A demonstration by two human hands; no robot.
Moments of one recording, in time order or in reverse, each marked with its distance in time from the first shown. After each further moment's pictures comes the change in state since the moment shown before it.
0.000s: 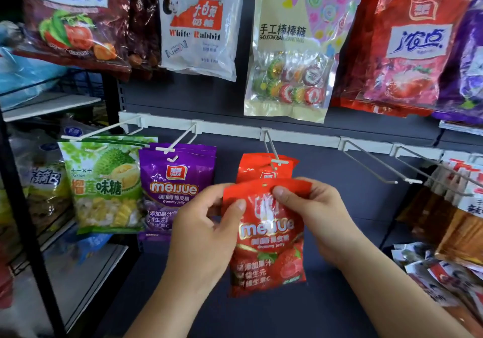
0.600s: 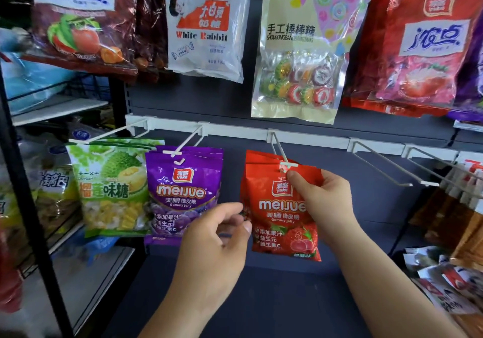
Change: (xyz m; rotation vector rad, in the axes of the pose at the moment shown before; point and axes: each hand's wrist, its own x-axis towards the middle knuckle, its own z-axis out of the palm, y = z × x) left_hand -0.005 -0.020 -0.002 0.107 -0.034 -0.032; right_hand 0.035 0.005 0.005 -0.136 0.328 -0.033
